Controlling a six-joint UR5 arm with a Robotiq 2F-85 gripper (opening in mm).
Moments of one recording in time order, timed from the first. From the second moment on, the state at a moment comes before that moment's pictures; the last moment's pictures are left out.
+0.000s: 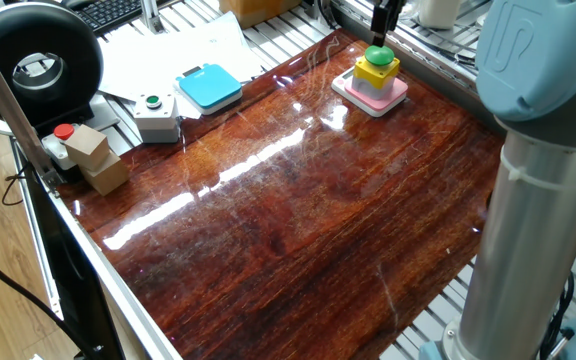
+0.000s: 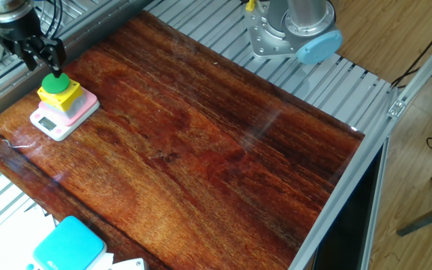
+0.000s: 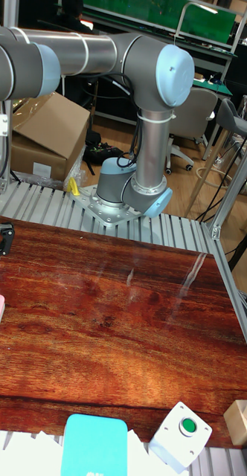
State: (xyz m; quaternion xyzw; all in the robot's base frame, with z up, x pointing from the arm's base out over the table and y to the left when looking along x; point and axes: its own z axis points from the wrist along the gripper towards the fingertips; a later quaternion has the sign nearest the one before) arm 0.603 -0.261 0.143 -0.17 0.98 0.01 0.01
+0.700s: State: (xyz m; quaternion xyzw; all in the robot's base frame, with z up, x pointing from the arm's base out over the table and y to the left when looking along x) arm 0.603 -0.256 0.144 -0.17 0.98 0.01 0.01
